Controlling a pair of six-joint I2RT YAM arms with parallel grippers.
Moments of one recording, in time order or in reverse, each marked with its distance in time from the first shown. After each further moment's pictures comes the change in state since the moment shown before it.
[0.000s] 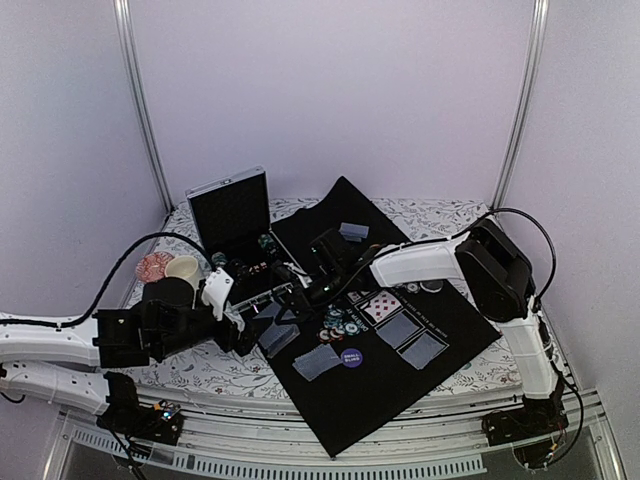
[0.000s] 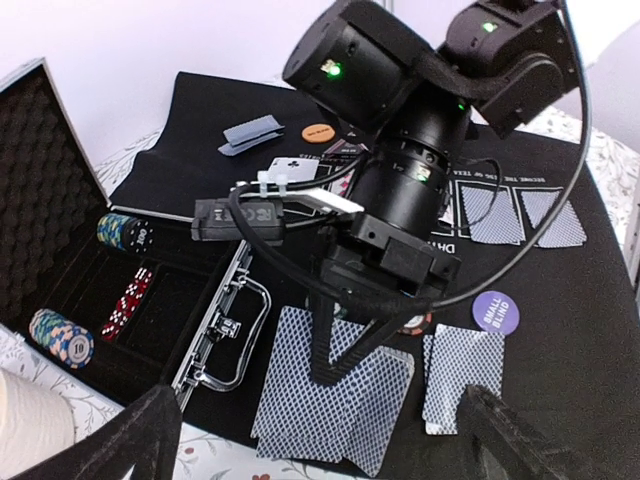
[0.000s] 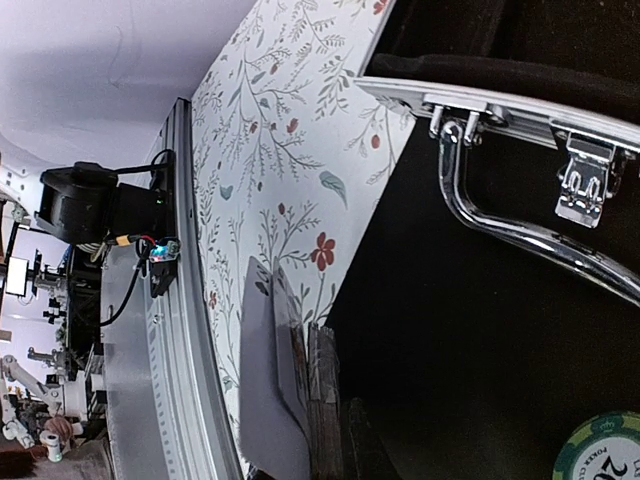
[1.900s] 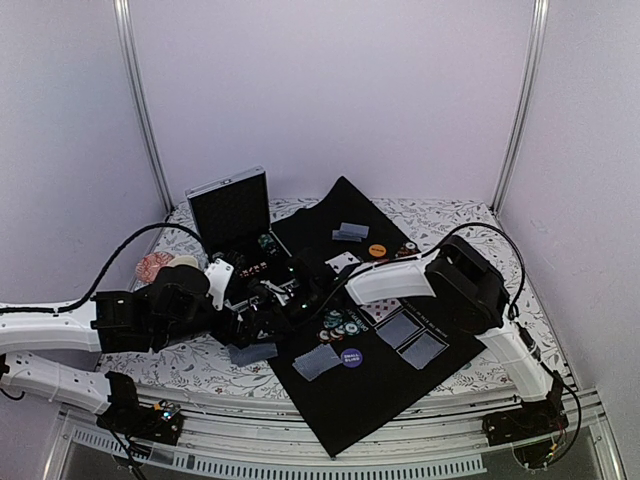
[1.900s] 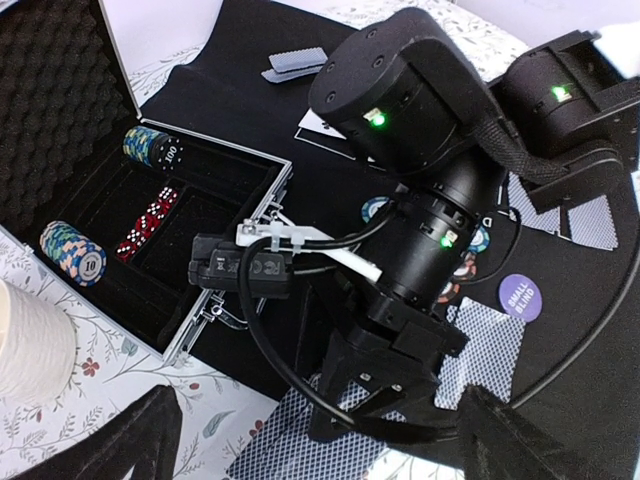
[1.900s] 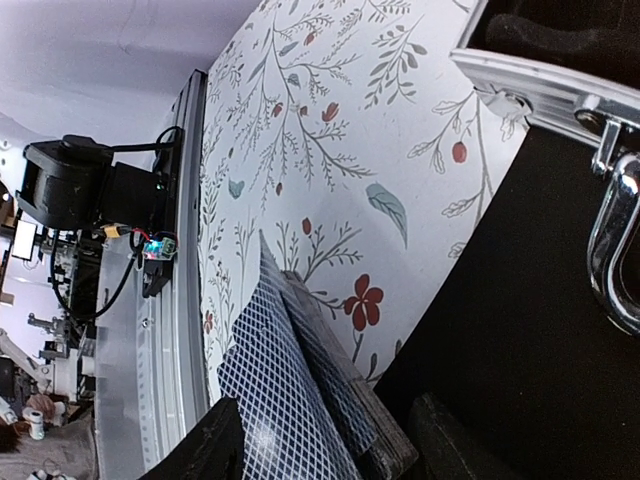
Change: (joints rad) left arm 0.013 0.063 0.158 -0.310 -0.064 -0.222; right arm 0.077 0.176 0.146 0.076 -0.032 0.010
